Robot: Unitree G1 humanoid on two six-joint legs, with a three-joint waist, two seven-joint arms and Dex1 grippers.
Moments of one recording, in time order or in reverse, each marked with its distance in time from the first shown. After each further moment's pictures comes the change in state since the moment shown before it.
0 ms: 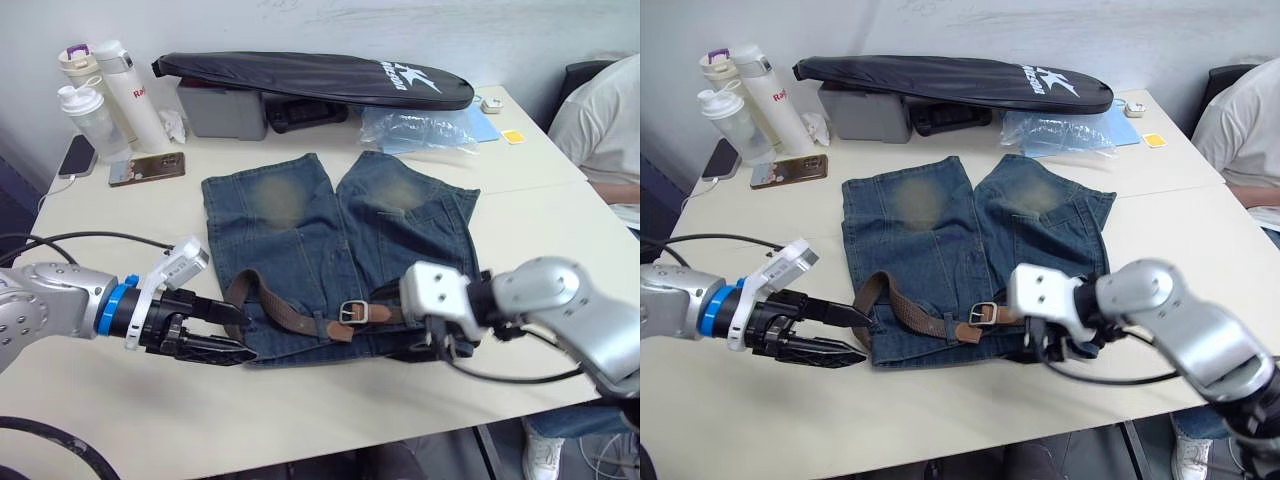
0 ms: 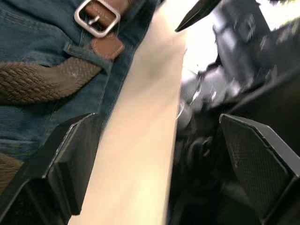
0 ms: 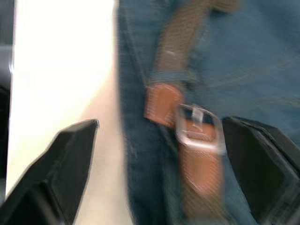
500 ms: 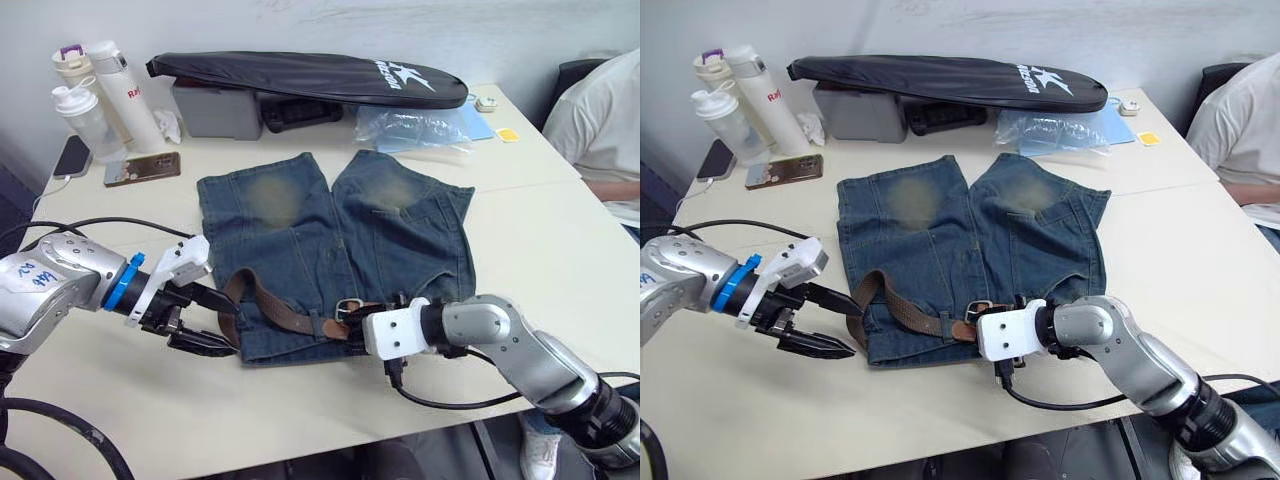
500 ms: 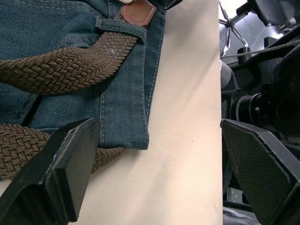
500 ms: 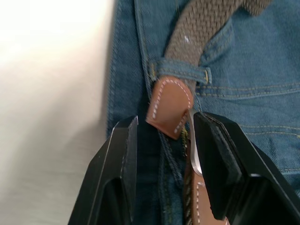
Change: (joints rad) left arm -0.105 -0.080 -0.119 0.105 0.326 -0.070 -0.181; right arm 0.027 0.149 0.134 0.185 -0.382 -0.369 -0.045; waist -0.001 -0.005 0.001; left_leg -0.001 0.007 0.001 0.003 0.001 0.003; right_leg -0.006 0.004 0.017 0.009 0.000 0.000
